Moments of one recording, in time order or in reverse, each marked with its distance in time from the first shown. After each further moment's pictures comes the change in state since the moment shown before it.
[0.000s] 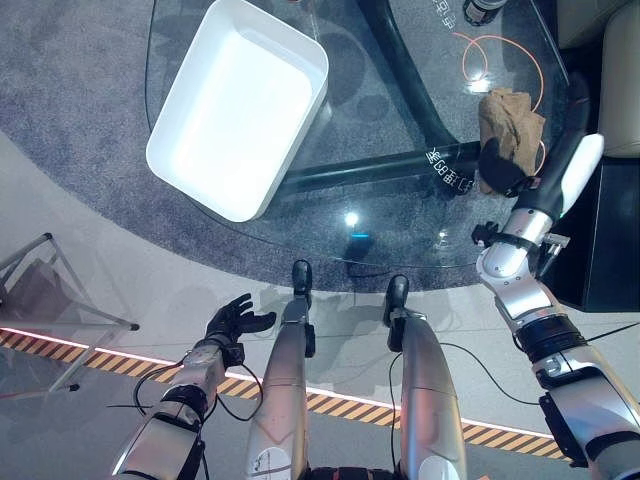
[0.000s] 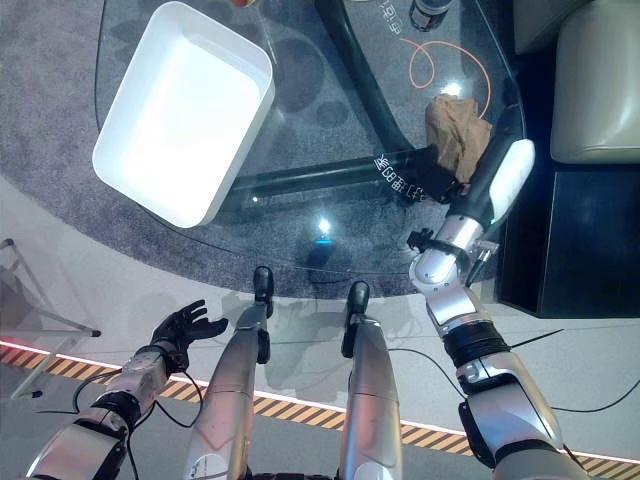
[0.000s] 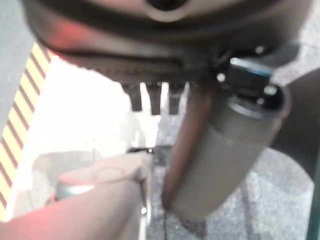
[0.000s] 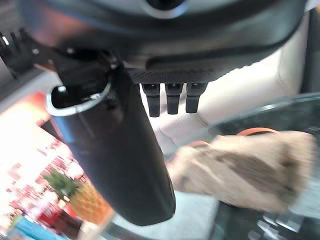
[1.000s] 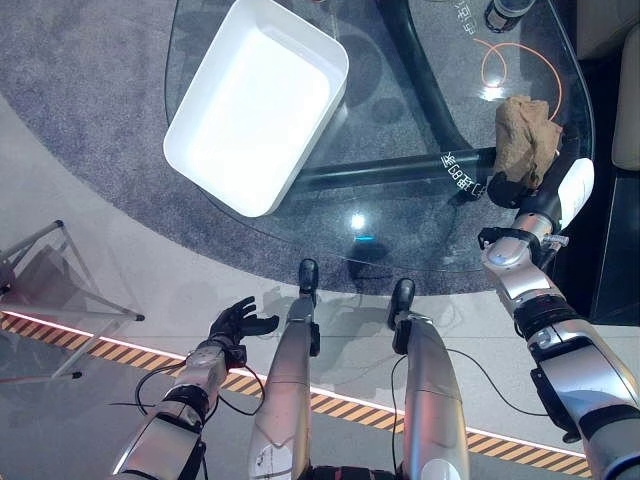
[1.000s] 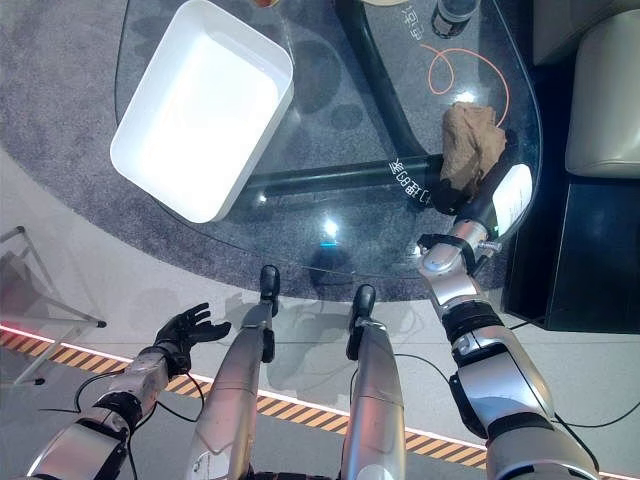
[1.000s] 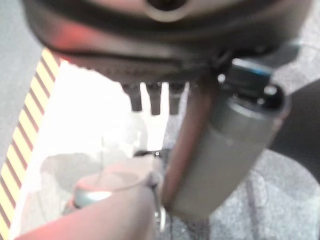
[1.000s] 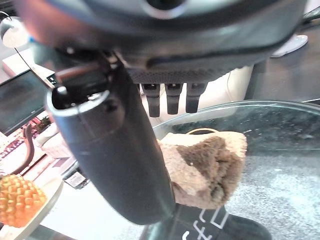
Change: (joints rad) left arm -0.001 0.000 -0.038 0.003 0.000 0.011 0.001; right arm -0.158 0.013 0.033 0.282 0.127 0.130 -0.001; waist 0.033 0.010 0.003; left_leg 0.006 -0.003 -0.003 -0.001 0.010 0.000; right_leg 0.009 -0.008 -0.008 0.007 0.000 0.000
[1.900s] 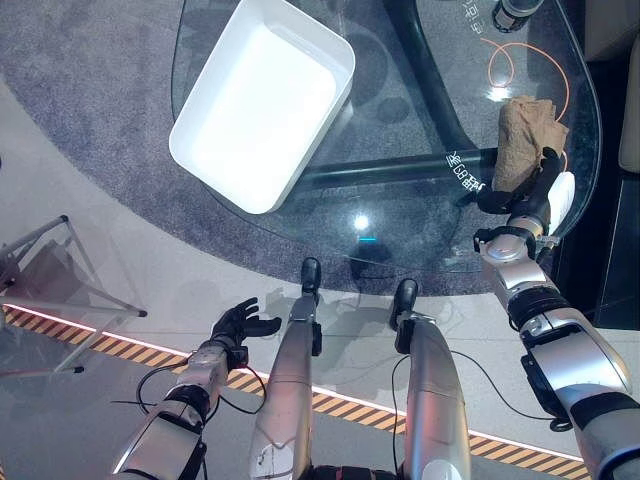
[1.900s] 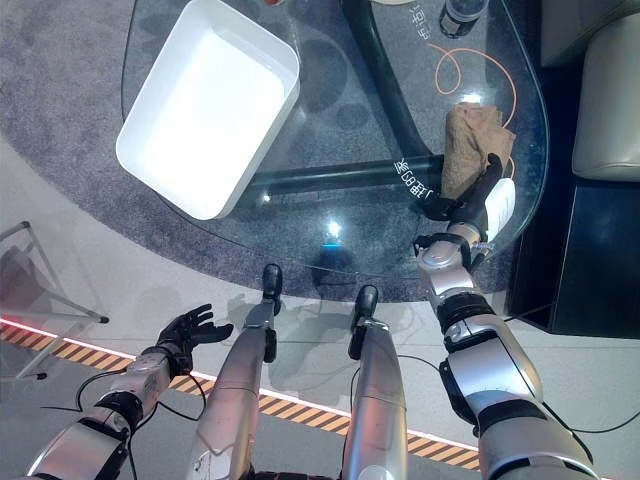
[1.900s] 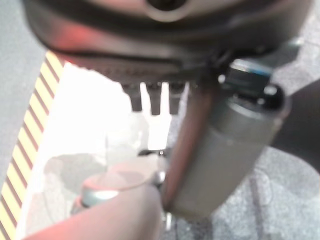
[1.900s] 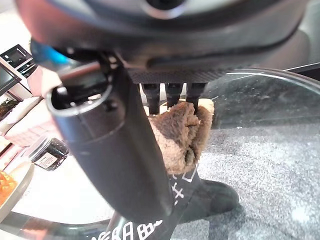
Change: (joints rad) left arm -0.003 0.000 -0.028 0.000 0.001 0.006 -0.001; right arm -0.089 0.033 -0.005 0.177 0.117 0.007 0.134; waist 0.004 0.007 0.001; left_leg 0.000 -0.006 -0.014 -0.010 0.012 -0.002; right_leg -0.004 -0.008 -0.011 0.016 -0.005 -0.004
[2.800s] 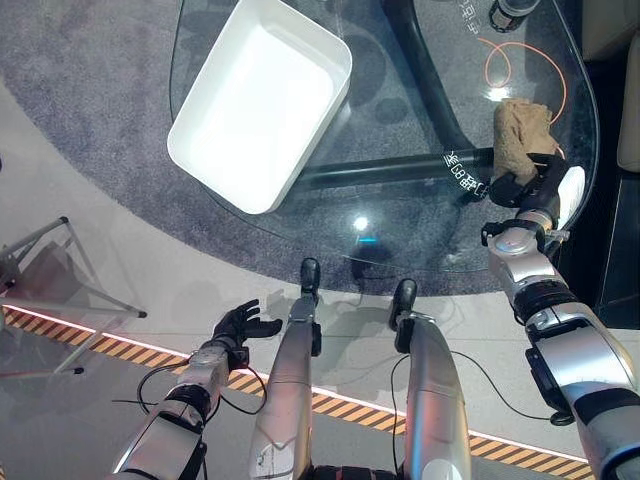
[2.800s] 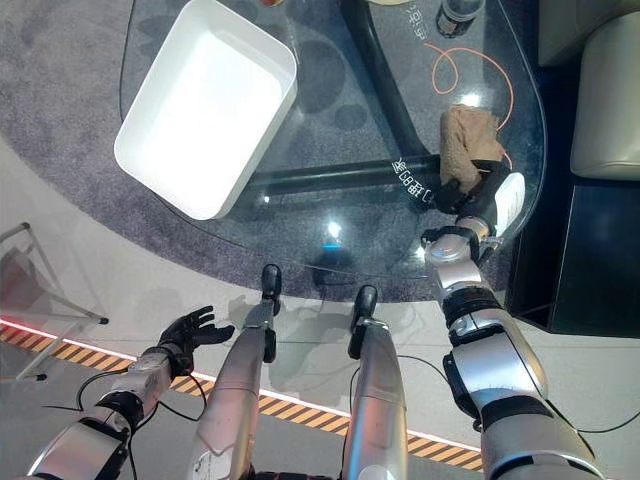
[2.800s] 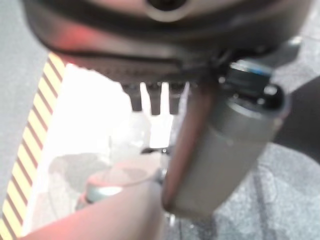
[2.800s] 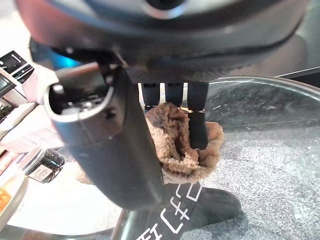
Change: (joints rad) left arm -0.001 -0.001 -0.008 -0.004 0.001 0.023 0.002; right arm -0.015 -0.033 0.006 -0.030 -0.019 0.044 0.055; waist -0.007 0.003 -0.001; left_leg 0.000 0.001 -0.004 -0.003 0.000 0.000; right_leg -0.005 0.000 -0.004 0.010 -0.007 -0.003
